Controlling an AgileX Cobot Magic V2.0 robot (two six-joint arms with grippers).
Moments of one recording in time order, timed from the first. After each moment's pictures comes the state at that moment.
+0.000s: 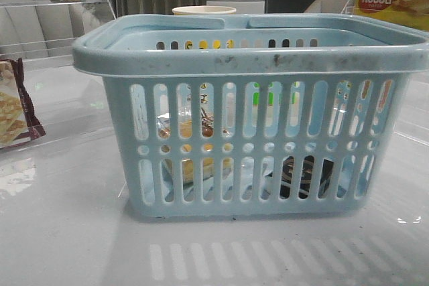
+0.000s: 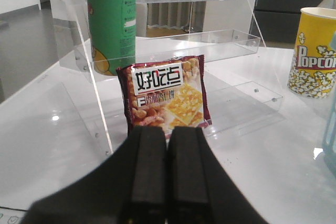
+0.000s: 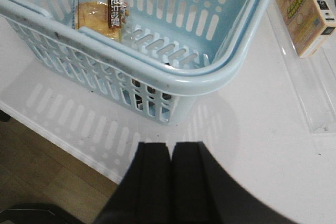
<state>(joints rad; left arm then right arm) 0.04 -0.01 -0.01 -0.03 0.18 -0.02 0.56 0.59 -0.73 -0.14 0.83 0.12</state>
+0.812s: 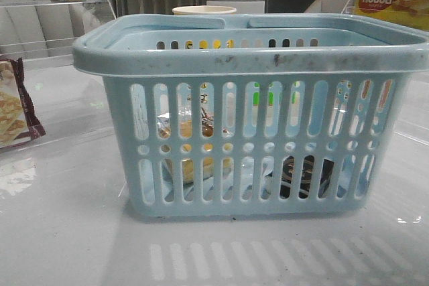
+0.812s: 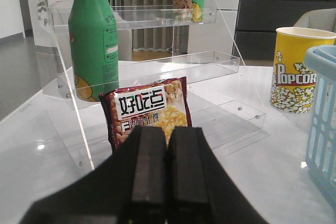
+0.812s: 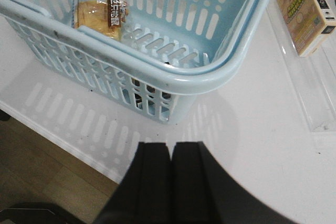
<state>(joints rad) -0.03 -0.01 0.01 0.00 0.08 -0.02 0.56 0.59 -0.73 -0.14 0.83 0.12</state>
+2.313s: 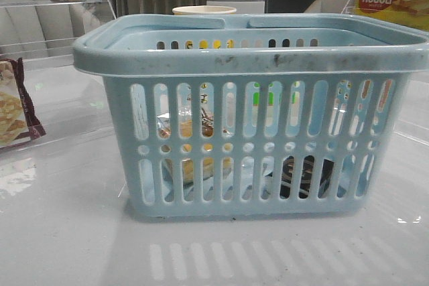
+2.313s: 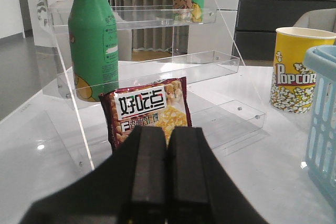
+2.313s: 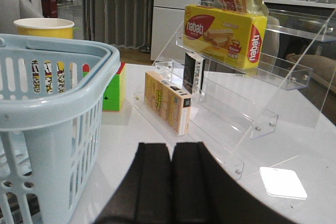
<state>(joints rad) -0.03 -0.01 0.01 0.00 0.08 -0.02 0.02 0.00 0.02 -0.15 0.02 0.12</state>
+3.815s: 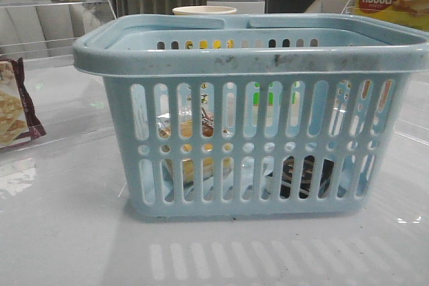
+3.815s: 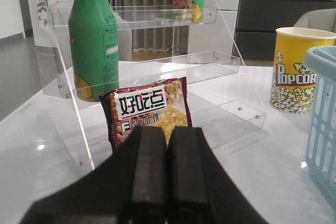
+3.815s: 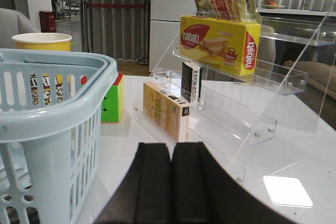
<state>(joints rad) -0.03 -0.01 0.01 0.00 0.08 -0.02 0.00 -0.01 0.03 0.02 -0.02 -0.01</state>
